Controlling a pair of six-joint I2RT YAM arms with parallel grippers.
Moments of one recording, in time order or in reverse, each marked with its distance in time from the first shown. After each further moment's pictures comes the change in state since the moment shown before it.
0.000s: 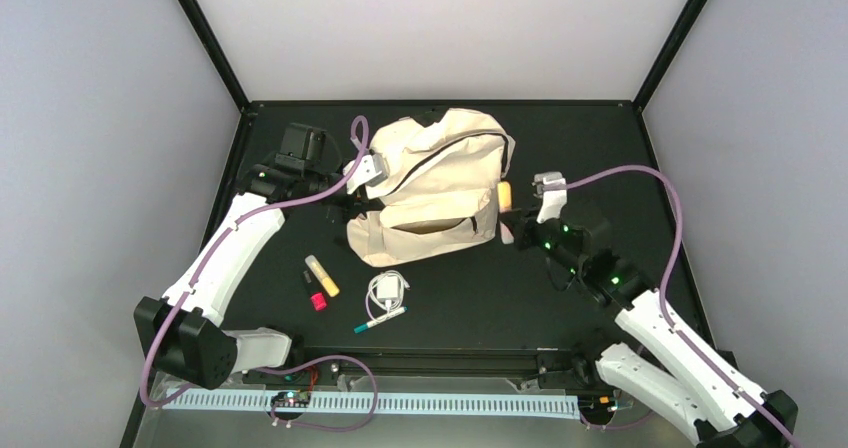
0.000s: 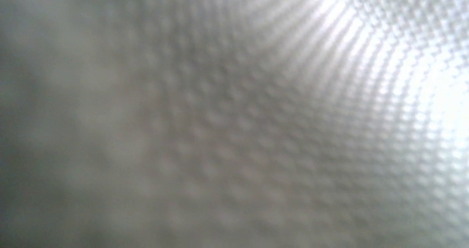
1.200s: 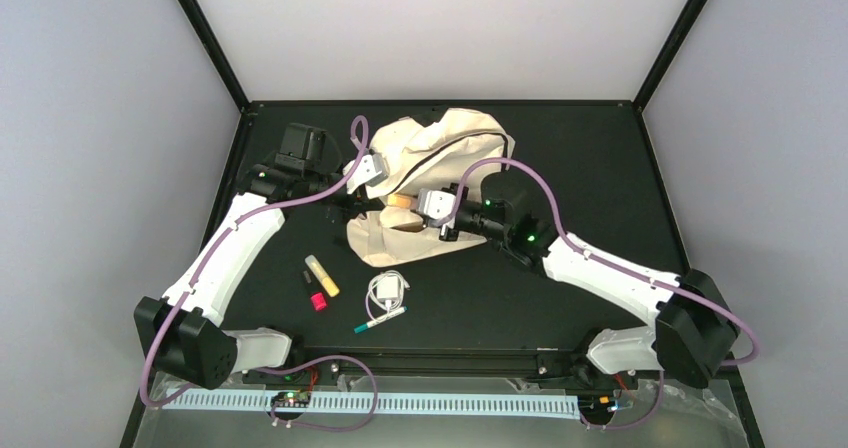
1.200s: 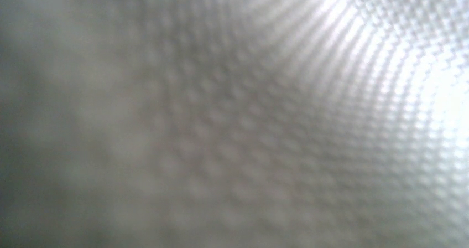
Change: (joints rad) left arm 0.000 0.000 0.000 0.000 -0.004 -0.007; right arm 0.236 0.529 0.208 0.594 -0.443 -1.009
